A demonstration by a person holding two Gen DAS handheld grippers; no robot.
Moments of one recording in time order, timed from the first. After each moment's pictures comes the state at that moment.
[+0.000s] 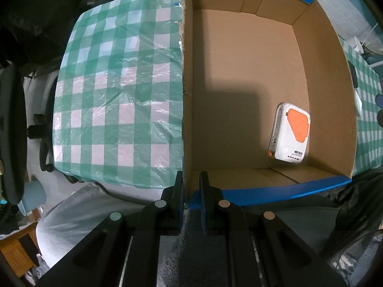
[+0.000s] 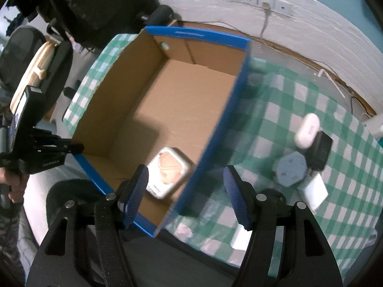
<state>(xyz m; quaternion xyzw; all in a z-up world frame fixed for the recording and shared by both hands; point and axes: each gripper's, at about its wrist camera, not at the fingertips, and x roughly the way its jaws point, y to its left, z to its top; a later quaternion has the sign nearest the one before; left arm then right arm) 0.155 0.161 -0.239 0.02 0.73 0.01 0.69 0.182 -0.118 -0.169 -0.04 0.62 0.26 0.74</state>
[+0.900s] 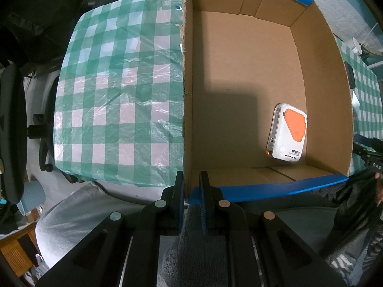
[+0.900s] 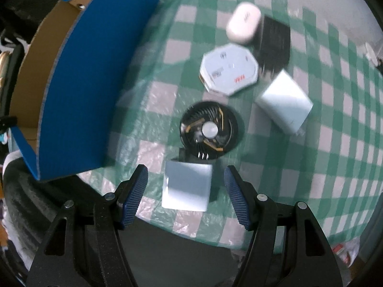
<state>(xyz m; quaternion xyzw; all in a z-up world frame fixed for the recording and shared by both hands) 0.157 0.161 -0.234 0.01 0.73 0.01 0.69 0.147 -0.223 -0.278 -0.01 0.70 0.16 0.69</state>
